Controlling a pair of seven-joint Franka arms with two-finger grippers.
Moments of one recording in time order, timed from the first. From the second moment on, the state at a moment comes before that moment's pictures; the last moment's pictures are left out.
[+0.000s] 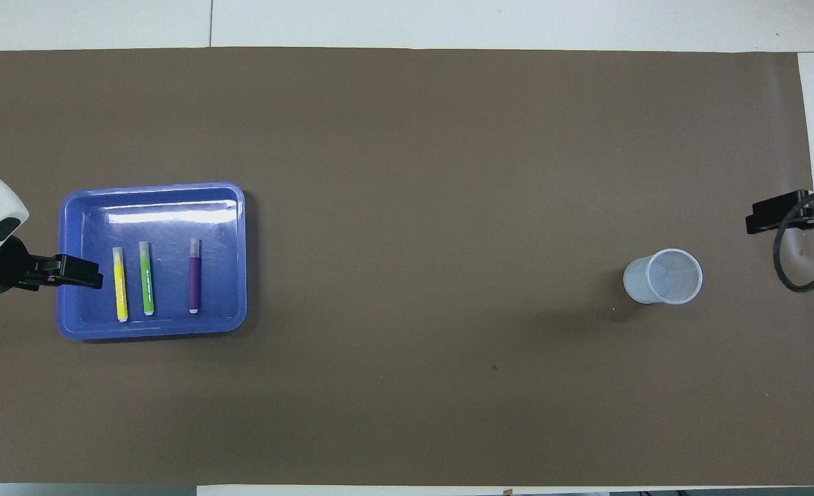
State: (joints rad) left arm 0.19 -0.13 -0.13 -2.09 -0.04 1.84 0.13; right arm -0.01 -0.05 -0.08 -1.71 0.00 1.62 -0.05
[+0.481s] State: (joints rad) left arm 0.25 -0.08 -0.13 -2.22 -0.04 2.05 0.21; right arm -0.01 -0.05 -0.08 -1.71 0.00 1.62 -0.05
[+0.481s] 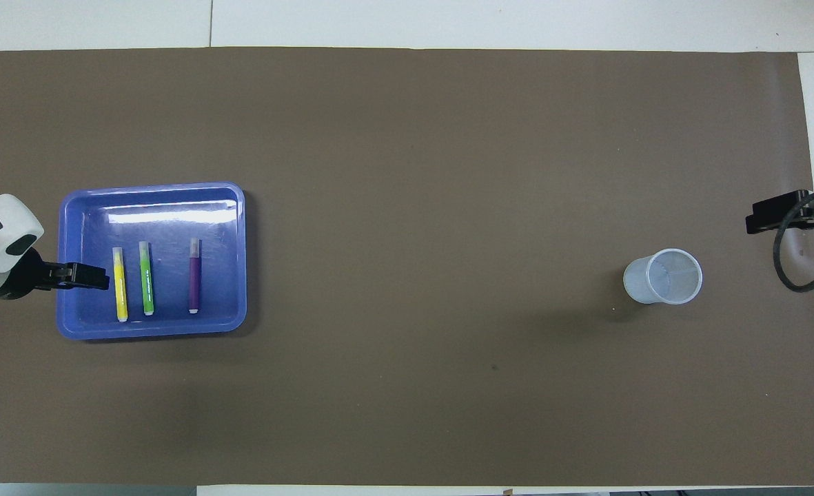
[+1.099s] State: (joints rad) left arm 0.30 0.06 -0.13 -2.25 -0.04 2.22 0.21; right arm -0.01 -0.05 -0.08 -1.71 0.00 1.62 -0.05
